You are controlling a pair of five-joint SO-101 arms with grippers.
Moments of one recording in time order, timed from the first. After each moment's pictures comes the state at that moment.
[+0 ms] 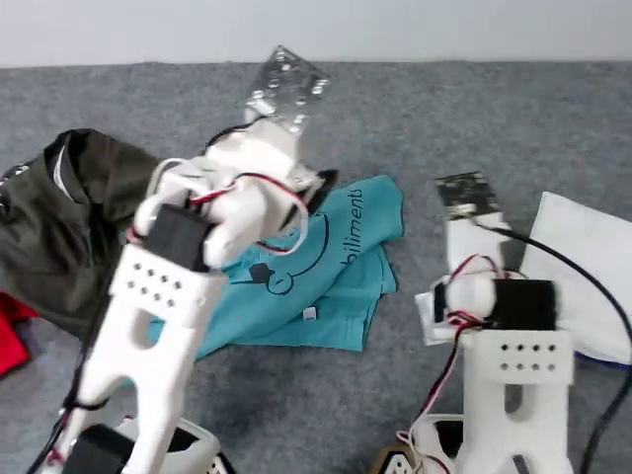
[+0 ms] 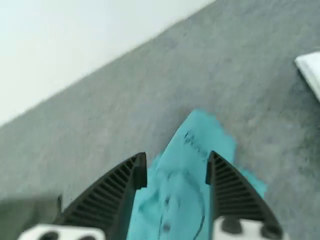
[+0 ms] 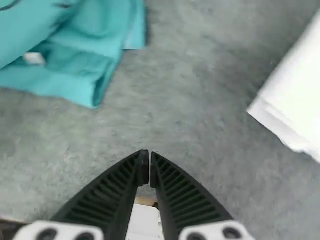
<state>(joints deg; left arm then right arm) 20.0 -21.3 4.2 70.5 -3.4 -4.2 -45.0 28.1 100.6 10.7</state>
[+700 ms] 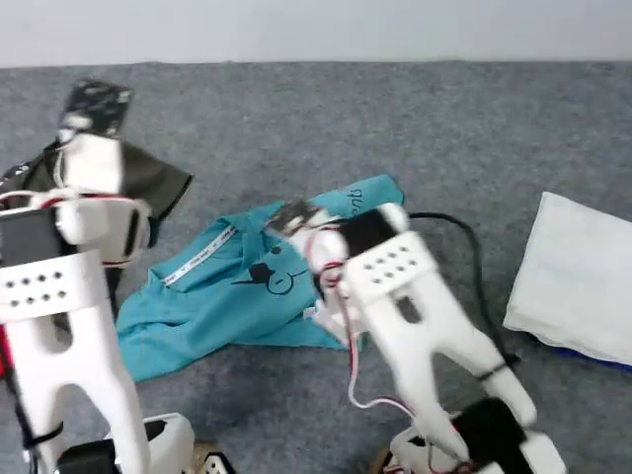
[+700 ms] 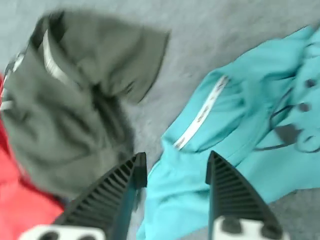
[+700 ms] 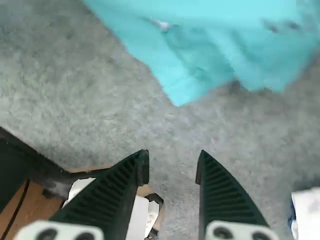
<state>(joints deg) -17.3 -23.5 4.2 95.4 -12.5 -34.1 -11.5 17.8 98.7 17.3</state>
